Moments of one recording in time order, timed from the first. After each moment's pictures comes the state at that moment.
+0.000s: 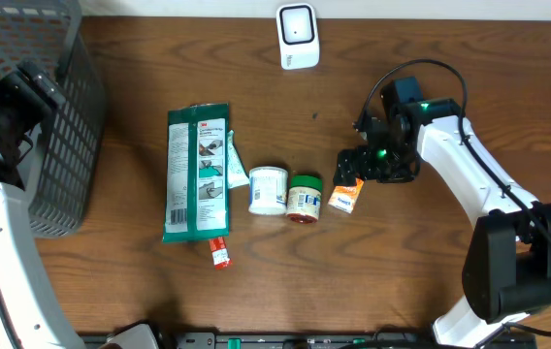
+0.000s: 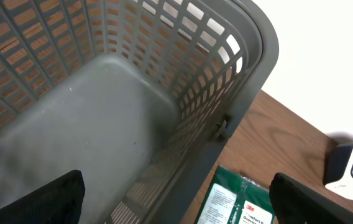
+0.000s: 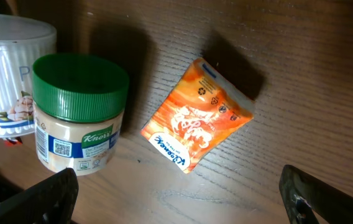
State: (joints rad) left arm 0.44 1.37 1.55 -0.85 0.12 -0.28; right arm 0.22 1.81 1.33 -1.04 -0.36 0.04
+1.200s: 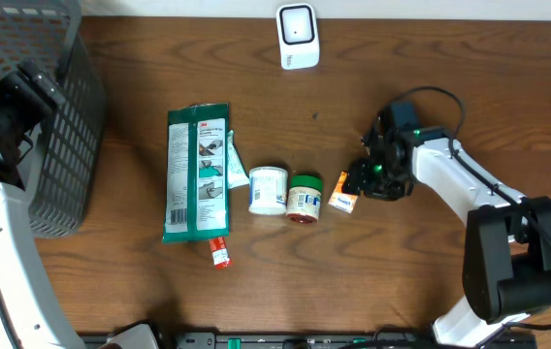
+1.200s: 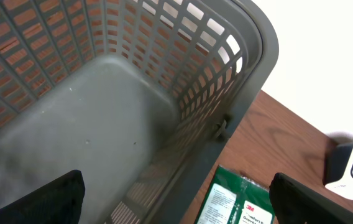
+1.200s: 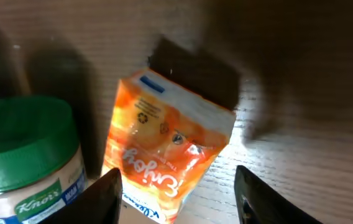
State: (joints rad) left arm 0.44 1.37 1.55 -0.85 0.12 -0.28; right arm 0.21 1.81 1.10 -0.76 -0.35 0.31
